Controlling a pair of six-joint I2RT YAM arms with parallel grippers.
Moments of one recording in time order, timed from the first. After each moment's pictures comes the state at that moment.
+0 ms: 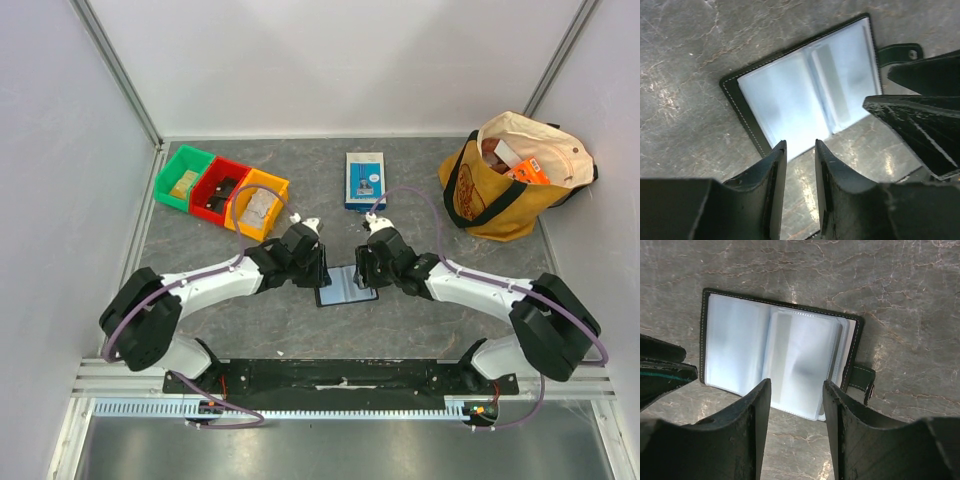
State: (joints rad) left arm -0.79 1.44 0.82 -0.23 0.04 -0.68; right arm 0.75 1.39 0.72 -0.15 0.08 0.49
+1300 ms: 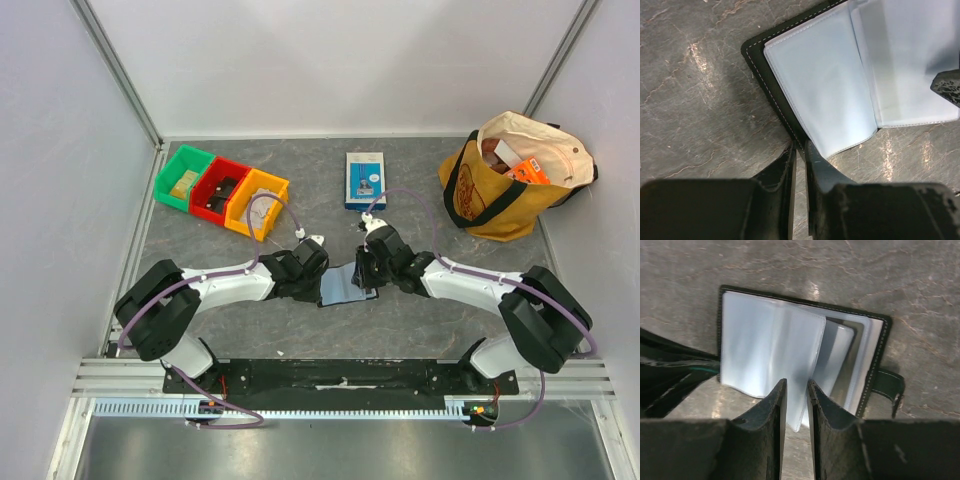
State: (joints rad) left arm -0.87 1.55 0.78 -0.28 -0.08 -0.66; right arm 0.75 1.47 0.72 -0.11 -0.02 0.50
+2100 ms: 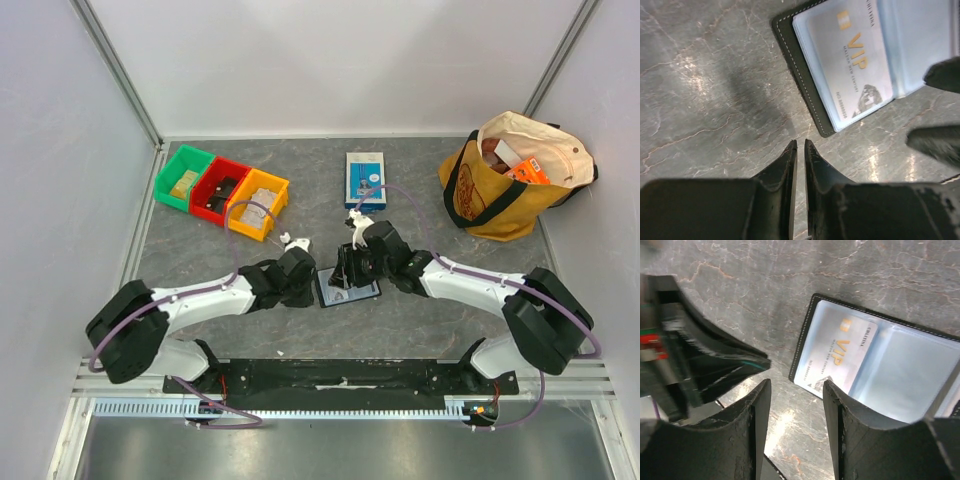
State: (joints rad) left arm -0.89 1.39 0.67 -0.27 -0.12 -0.73; right arm 0.77 1.45 0.75 0.00 -0.25 0.51
